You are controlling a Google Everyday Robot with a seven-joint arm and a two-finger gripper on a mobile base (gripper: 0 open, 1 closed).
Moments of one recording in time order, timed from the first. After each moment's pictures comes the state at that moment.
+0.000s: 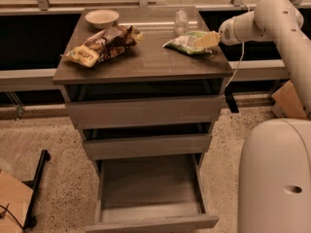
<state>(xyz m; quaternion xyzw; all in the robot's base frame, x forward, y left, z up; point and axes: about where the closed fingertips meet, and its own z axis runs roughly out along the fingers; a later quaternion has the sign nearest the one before) 0.854 -0.228 0.864 -0.26 0.84 0.11 0.46</state>
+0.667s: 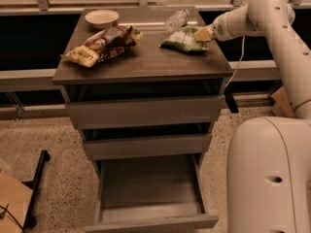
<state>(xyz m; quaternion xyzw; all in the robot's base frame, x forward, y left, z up) 0.867 -0.200 0.875 -0.29 0.82 0.13 0.47</state>
